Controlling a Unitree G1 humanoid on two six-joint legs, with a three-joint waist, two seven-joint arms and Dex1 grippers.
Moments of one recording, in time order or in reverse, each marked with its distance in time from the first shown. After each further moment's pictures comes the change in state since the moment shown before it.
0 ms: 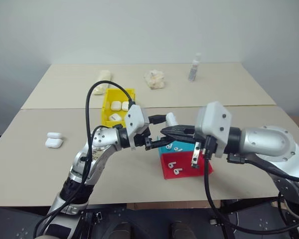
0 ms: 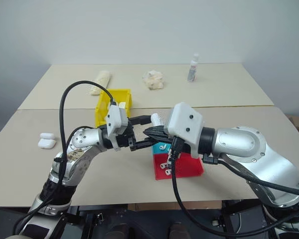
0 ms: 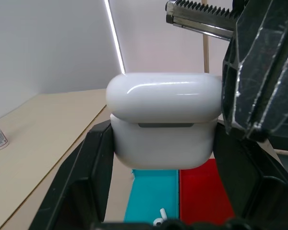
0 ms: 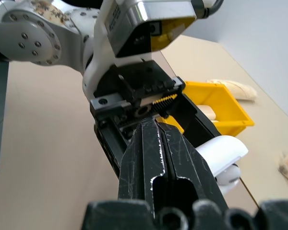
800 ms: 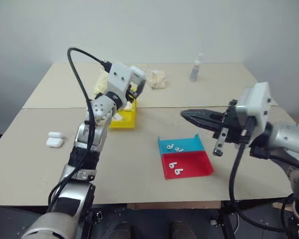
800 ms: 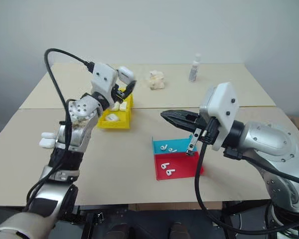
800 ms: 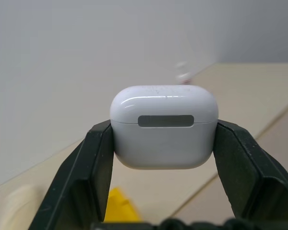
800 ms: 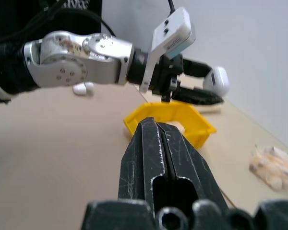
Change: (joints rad) left arm -0.331 -0.053 0.111 0.504 0.412 -0.001 0.616; right arm 0.111 0.049 -0.241 0.030 0.125 -0.028 -0.011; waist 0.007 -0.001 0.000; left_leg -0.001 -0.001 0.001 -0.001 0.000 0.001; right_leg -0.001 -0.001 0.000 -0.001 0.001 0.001
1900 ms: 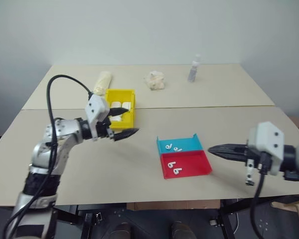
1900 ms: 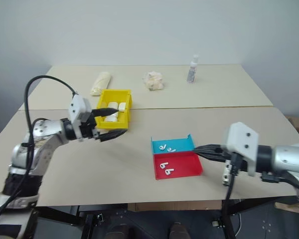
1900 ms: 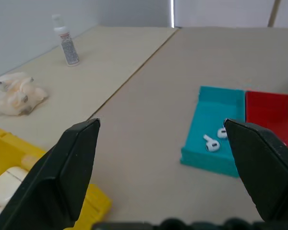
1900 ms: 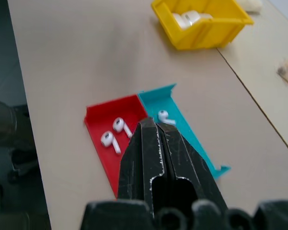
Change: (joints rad) left arm 0.408 0.395 0.117 -0.403 -0.479 0.122 -0.810; right arm 0.484 -0.279 -0.284 0.133 -0.184 -0.238 0.471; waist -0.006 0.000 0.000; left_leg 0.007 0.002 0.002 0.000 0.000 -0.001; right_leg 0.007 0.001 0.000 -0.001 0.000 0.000
